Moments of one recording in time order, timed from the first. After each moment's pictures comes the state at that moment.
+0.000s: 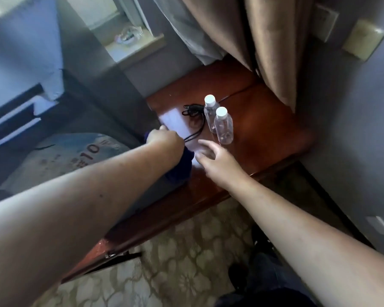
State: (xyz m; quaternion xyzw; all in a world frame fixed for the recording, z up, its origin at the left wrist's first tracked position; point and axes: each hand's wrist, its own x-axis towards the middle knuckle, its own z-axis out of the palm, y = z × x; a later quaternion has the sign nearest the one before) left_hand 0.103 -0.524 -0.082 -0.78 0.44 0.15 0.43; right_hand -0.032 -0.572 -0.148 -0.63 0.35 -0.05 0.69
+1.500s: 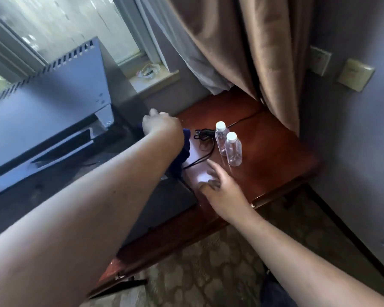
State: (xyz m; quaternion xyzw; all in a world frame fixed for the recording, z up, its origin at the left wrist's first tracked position) left_hand 0.119 -0.539 0.016 -0.88 0.33 0.05 0.35; right_hand -0.046 -0.532 -0.123 -0.66 0.32 -0.12 0.67
